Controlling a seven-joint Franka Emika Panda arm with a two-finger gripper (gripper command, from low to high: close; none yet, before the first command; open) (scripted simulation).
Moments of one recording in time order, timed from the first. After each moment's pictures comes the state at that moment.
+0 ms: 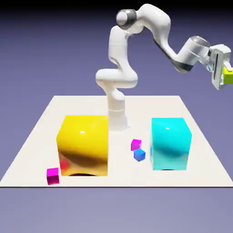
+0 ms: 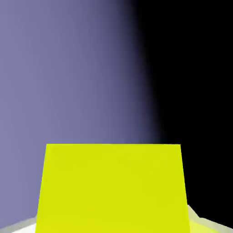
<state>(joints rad) -0.18 -0.41 1.22 -2.22 -1.62 2.60 1.53</state>
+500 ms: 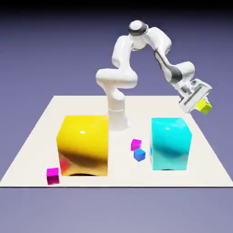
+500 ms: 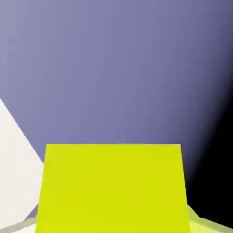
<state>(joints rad) -0.27 -0.95 1.61 -2.49 -2.10 3.15 1.88</state>
